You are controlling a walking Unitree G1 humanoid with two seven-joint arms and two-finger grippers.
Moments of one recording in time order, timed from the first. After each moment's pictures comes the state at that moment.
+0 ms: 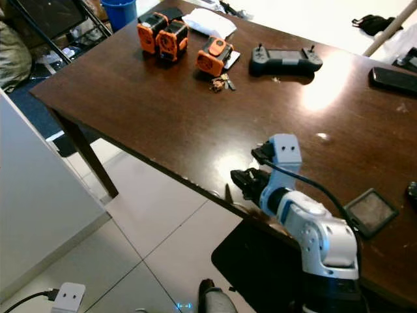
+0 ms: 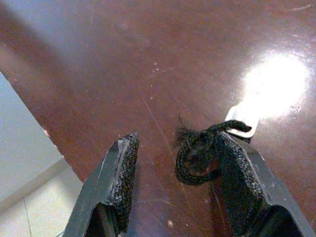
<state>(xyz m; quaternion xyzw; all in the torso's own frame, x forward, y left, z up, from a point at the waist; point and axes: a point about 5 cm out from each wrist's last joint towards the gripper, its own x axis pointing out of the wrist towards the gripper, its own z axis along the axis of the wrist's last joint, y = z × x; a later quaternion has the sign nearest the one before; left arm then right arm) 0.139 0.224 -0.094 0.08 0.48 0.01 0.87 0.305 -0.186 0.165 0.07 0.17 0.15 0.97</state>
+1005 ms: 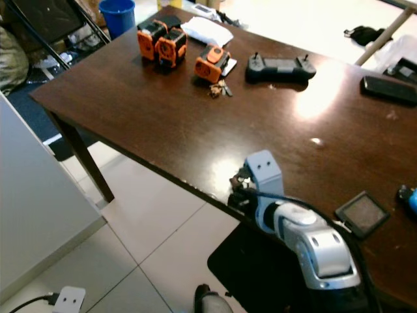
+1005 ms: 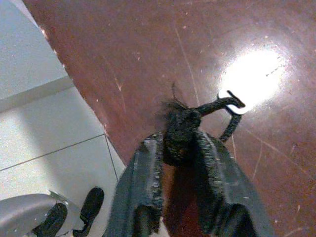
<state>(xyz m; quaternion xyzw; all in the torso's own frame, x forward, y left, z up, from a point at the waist) 0.137 0.222 -0.095 0.08 0.49 0.01 0.87 0.286 -0.178 0.139 -0.07 0.26 0.21 0.94</state>
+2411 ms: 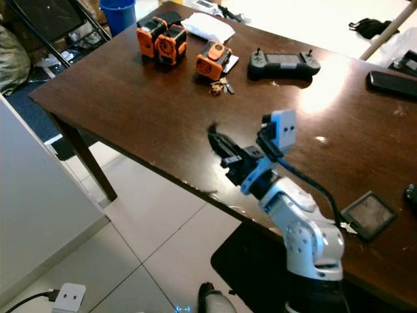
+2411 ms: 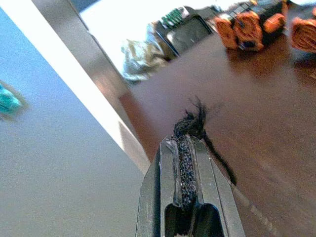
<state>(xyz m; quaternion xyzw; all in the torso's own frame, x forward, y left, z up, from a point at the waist) 0.142 0.222 -0.094 0.08 0.48 0.02 0.87 0.298 -0.135 0.222 0.18 -0.06 0.34 0.92</state>
